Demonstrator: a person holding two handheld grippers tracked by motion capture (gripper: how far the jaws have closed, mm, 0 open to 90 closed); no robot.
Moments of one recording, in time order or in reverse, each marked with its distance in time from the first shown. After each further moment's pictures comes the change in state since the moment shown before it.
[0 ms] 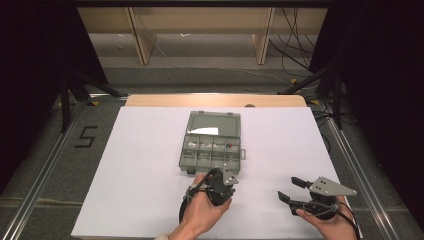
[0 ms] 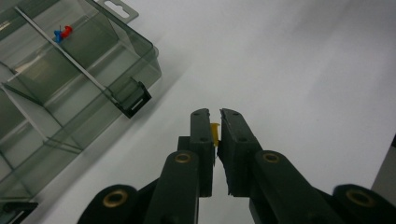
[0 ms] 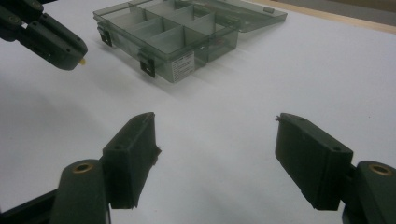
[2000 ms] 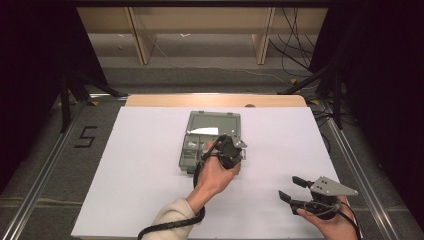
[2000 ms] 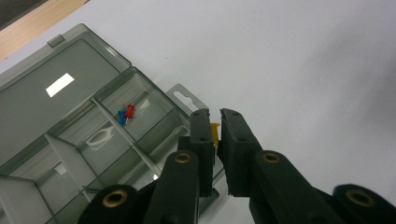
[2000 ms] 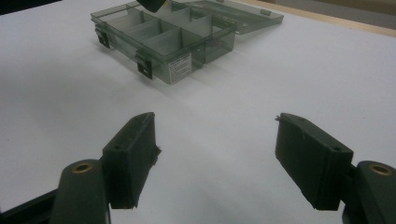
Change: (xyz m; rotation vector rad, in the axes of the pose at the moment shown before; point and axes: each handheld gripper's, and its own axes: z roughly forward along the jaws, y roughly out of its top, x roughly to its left) left arm 0.045 0.066 0.023 -0.053 0.070 -0.012; right arm -0.002 0.000 -0.001 -0.007 -0.003 -0.006
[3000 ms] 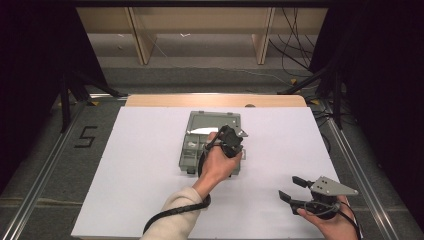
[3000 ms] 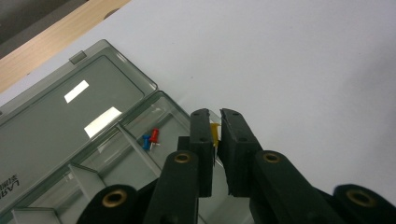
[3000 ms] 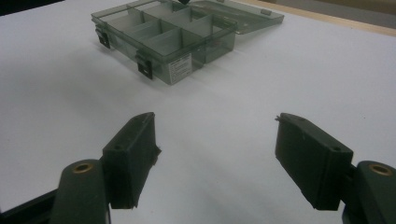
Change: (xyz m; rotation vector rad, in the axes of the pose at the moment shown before) left arm 0.020 0.016 0.024 -0.014 0.053 -0.007; right arm 0.000 0.000 0.001 -0.002 0.008 0.007
